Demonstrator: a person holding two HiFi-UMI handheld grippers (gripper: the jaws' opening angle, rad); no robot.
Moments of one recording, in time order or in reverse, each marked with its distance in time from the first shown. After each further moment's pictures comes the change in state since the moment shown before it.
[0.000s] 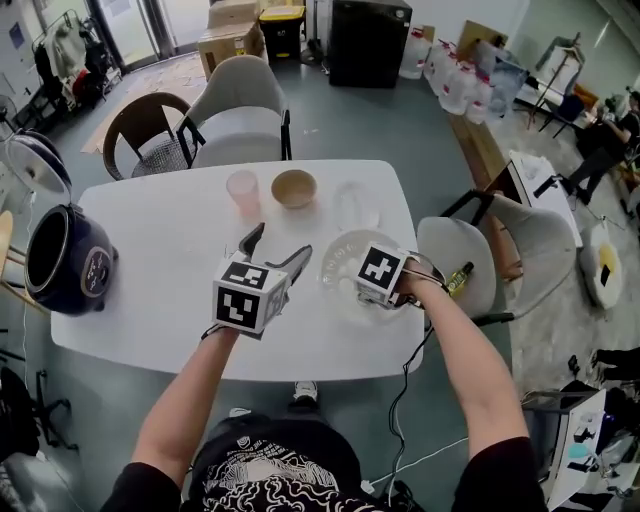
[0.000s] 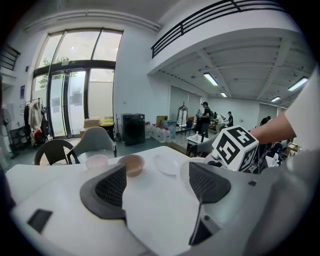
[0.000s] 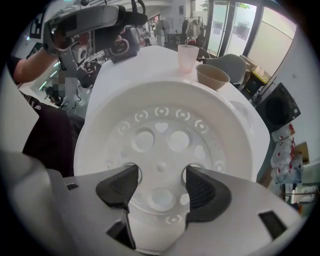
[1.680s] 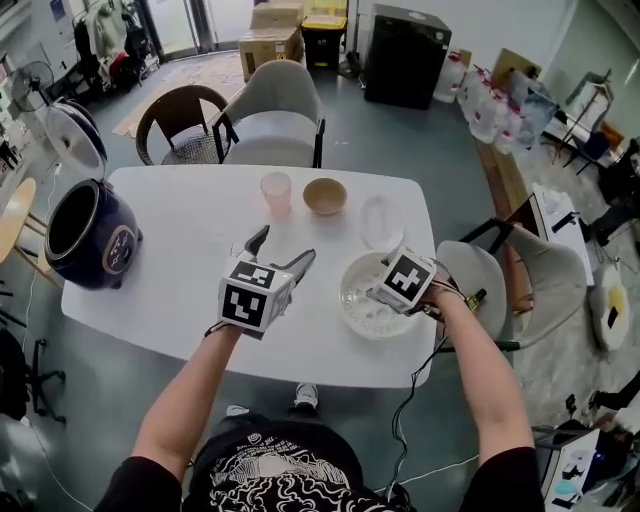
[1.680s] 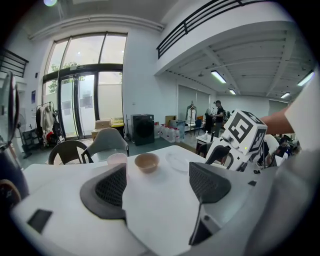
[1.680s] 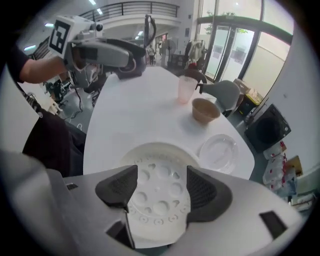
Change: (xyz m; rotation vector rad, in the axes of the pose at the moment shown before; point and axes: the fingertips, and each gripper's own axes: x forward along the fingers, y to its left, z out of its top) left arm -0.044 0.040 -0.008 -0.018 0.006 0.106; right arm -0.047 0.008 0.059 -0.074 -0.220 -0.074
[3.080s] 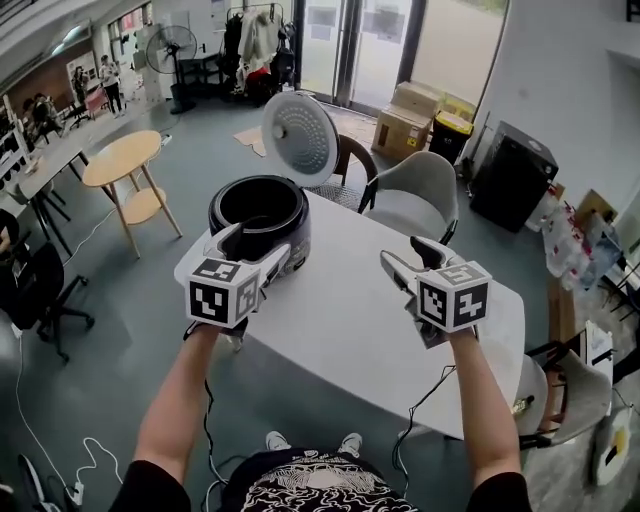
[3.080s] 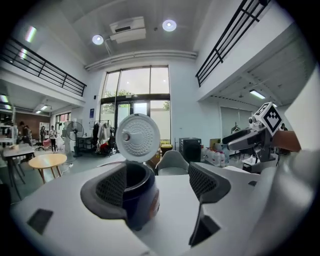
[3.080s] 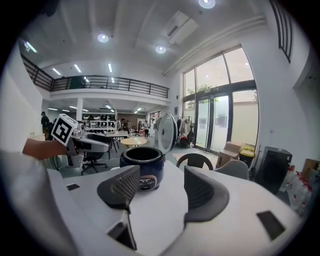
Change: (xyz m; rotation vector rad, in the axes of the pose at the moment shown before) left arm -0.518 0.390 -0.076 -0.174 -0.278 0.469; right arm -0.150 0.308 0.520 0.086 -0.860 -0.095
